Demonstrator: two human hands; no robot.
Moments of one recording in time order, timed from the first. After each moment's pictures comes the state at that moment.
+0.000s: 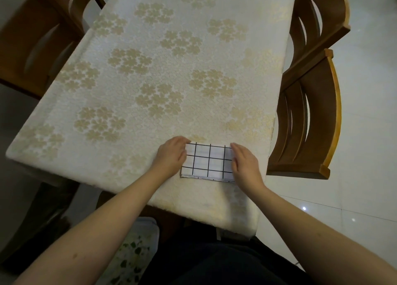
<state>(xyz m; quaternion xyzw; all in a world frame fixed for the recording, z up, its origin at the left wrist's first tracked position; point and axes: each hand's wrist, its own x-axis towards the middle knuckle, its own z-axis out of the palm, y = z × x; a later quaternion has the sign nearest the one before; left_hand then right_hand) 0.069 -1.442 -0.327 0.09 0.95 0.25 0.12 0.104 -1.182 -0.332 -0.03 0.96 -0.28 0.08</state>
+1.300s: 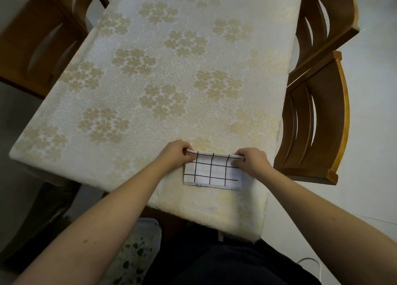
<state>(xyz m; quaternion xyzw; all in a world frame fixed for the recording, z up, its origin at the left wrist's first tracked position) 0.039 -1.439 -0.318 -0.01 0.91 0.30 0.27 0.052 -1.174 -0.321 0.01 0.94 -0.21 0.26</state>
